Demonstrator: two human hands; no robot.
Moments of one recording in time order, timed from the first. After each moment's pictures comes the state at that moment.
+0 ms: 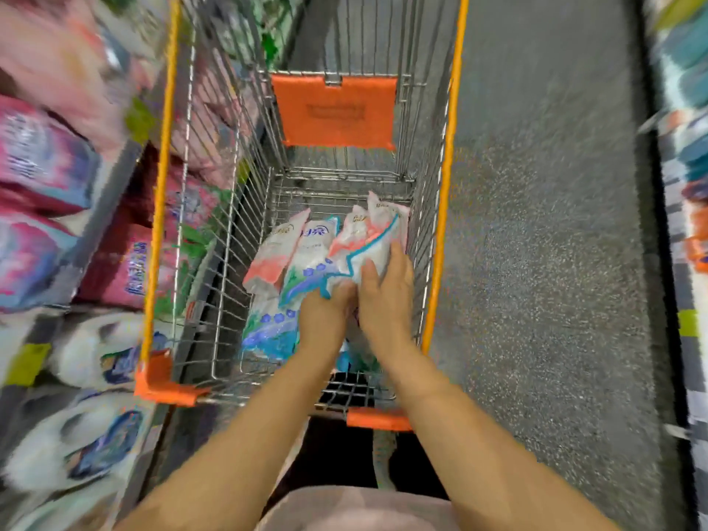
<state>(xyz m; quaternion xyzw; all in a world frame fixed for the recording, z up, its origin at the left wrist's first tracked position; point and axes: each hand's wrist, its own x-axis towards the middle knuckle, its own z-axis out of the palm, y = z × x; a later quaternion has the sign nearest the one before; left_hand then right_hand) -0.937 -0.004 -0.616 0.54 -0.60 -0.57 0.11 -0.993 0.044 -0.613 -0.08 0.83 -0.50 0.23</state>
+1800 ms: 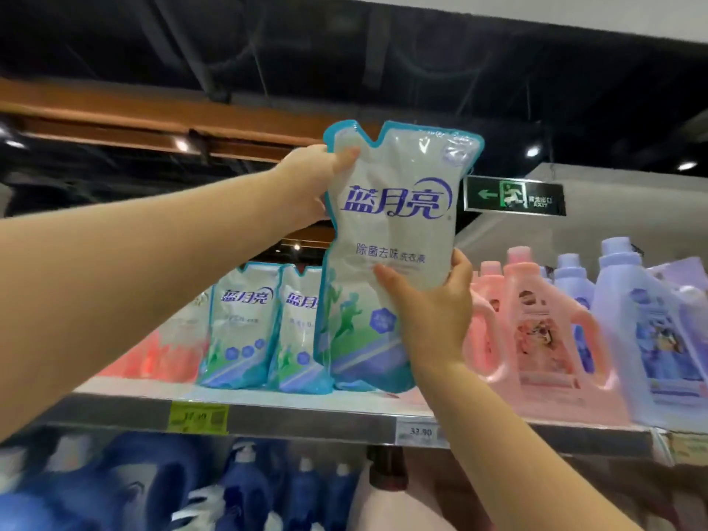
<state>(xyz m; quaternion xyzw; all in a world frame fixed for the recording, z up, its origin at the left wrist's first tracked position) -0.253 -0.093 0.141 0.40 -0.57 -0.08 0.72 -0.353 -0.191 0.023 -0.59 0.11 -0.76 0.25</state>
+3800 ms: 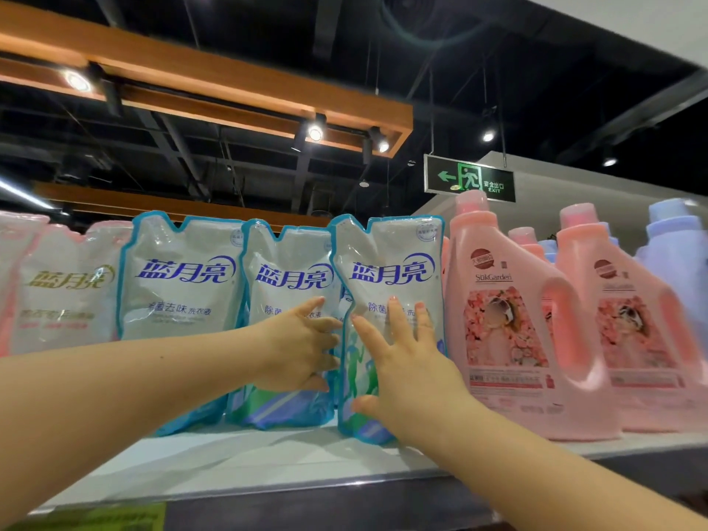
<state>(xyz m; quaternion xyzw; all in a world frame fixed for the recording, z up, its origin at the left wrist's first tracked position) -0.046 -0.331 0.015 0.41 -0.70 0.56 -0.18 -0.227 -0.327 -0.025 -0.83 0.46 -0.25 -0.21</state>
